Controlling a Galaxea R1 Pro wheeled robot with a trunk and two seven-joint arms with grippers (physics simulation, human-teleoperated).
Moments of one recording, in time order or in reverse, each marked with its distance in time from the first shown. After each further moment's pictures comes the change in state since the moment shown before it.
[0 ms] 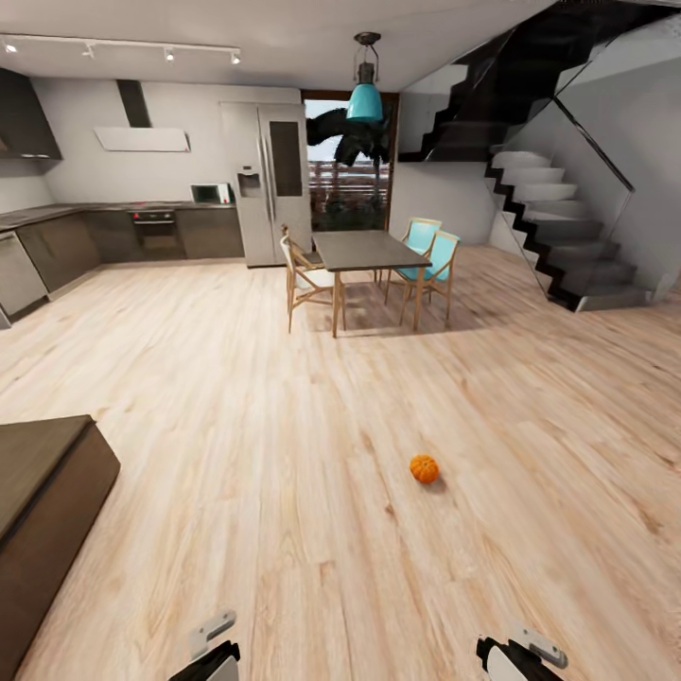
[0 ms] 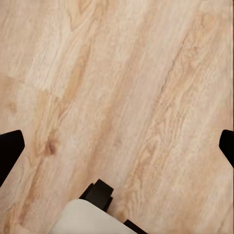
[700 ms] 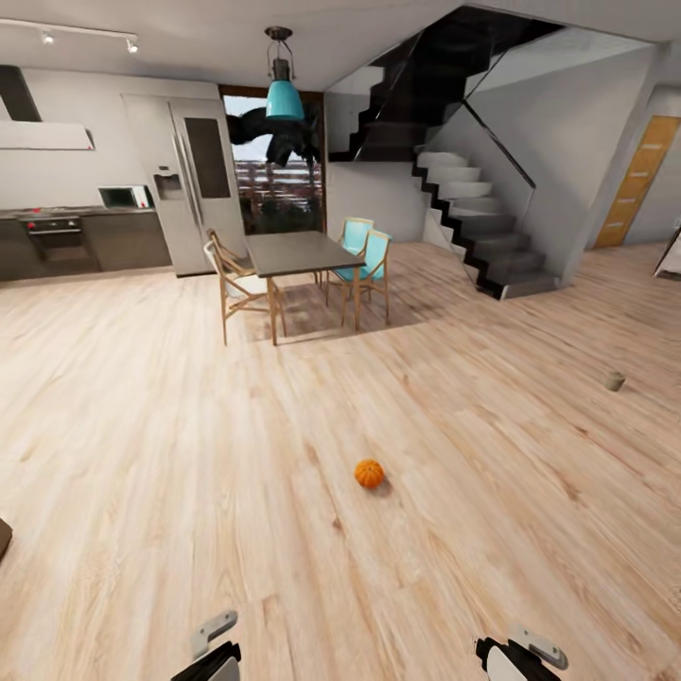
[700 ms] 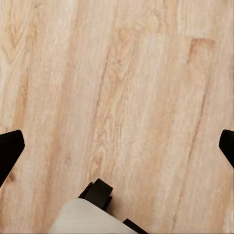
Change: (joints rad) left arm 0.001 -0.004 -0.001 0.000 -0.001 0.000 0.000; right arm 0.000 0.001 0.000 0.002 -0.008 -0.004 0.001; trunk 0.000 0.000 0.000
